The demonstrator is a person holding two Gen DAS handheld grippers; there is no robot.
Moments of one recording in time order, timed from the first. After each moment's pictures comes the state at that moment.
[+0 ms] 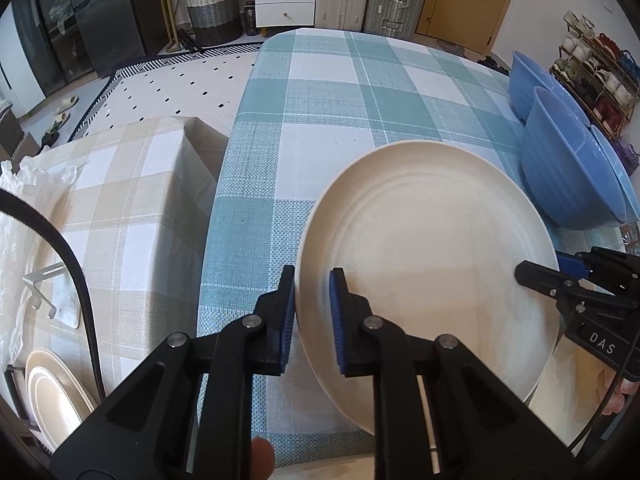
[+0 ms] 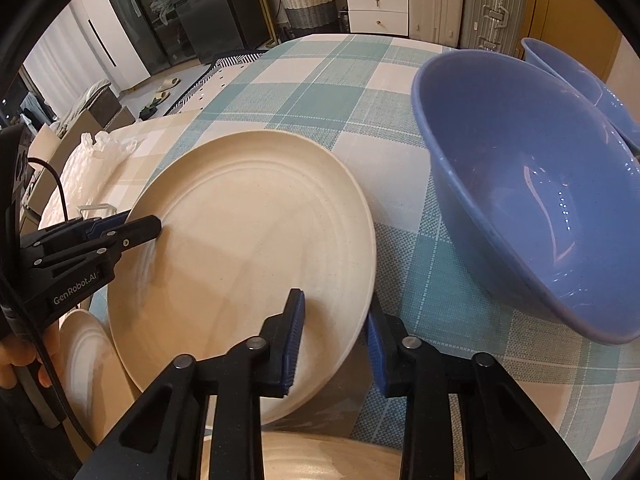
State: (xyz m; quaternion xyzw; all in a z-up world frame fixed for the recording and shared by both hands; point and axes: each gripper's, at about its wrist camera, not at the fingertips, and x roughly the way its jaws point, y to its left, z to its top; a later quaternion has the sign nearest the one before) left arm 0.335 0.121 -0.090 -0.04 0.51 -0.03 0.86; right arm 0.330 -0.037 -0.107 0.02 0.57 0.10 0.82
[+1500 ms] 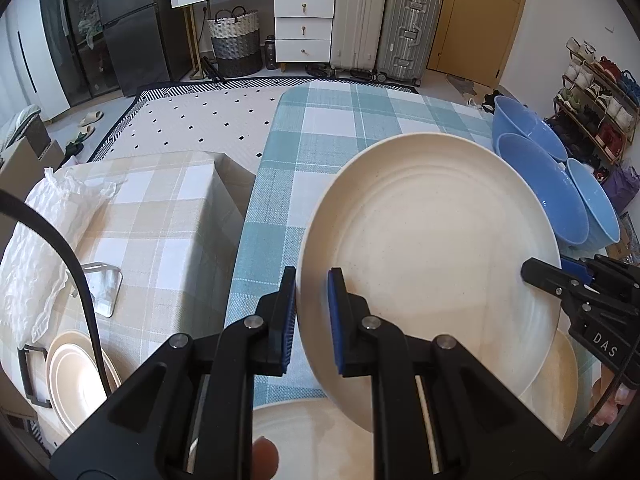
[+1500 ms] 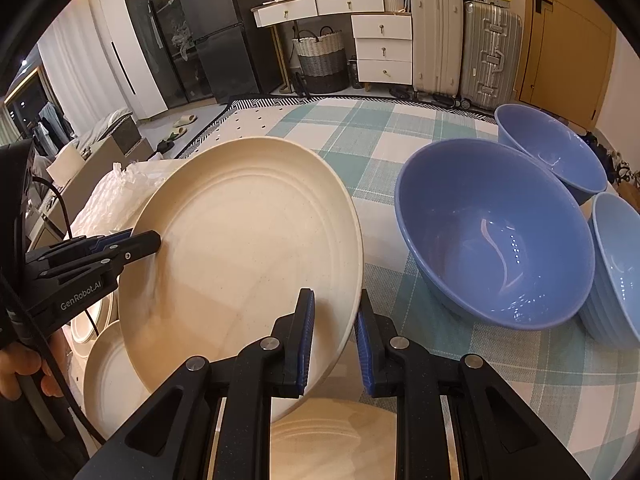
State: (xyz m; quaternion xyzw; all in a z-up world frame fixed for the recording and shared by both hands) left arm 0.277 0.108 -0.013 -0.04 0.45 0.01 0.89; right arm 0.282 -0.044 -0.032 0.02 0.49 0.11 0.87
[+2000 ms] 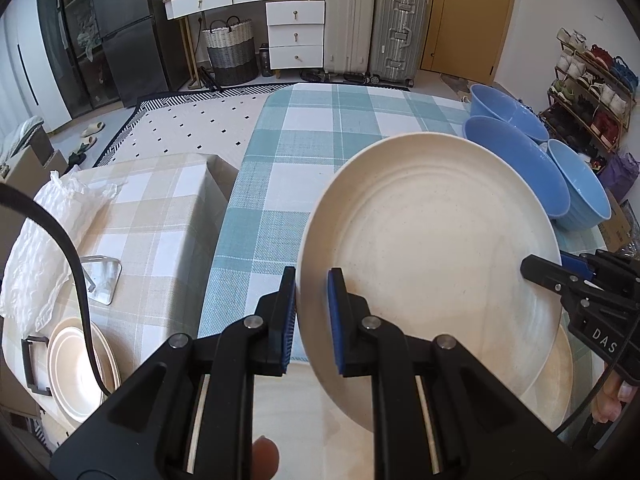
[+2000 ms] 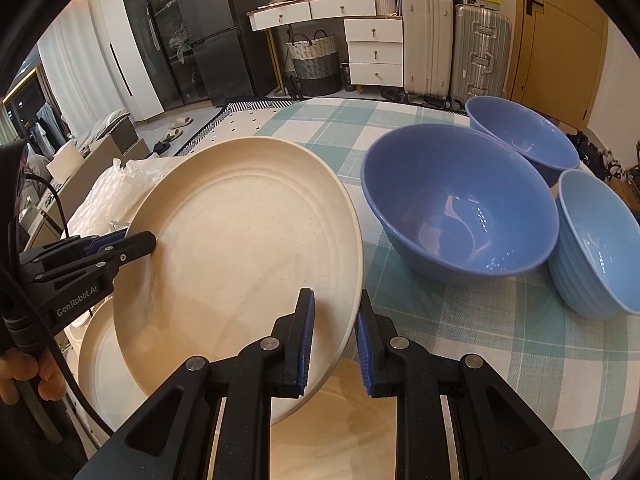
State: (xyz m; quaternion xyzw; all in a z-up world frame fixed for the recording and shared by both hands) left arm 0.240 0.066 -0.006 -0.02 0.44 0.01 0.90; right arm 0.244 -0.069 -0.029 0.02 0.48 0.10 0.87
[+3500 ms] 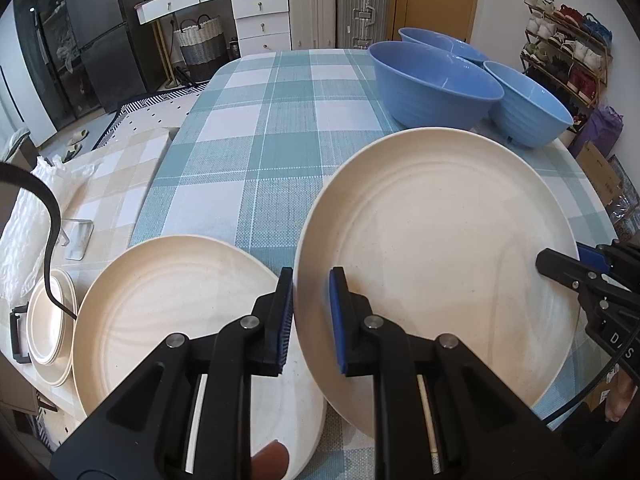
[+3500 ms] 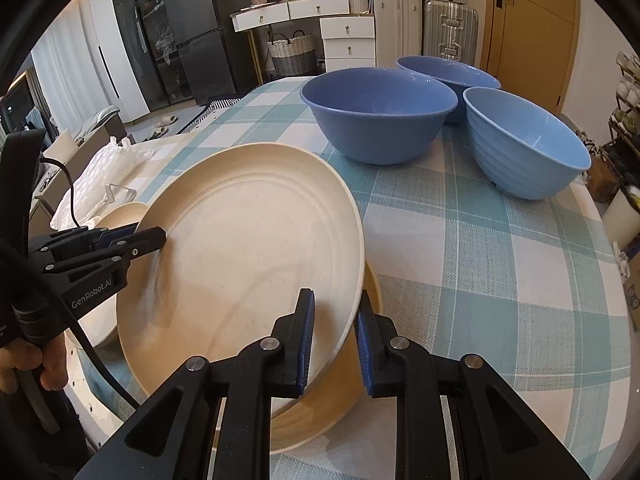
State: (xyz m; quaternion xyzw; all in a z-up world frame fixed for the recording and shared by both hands) left arm 0.152 -0.016 -0.051 0.01 0.46 -0.03 0.89; right arm 0.123 -0.119 -0.049 0.01 0.48 0.07 0.87
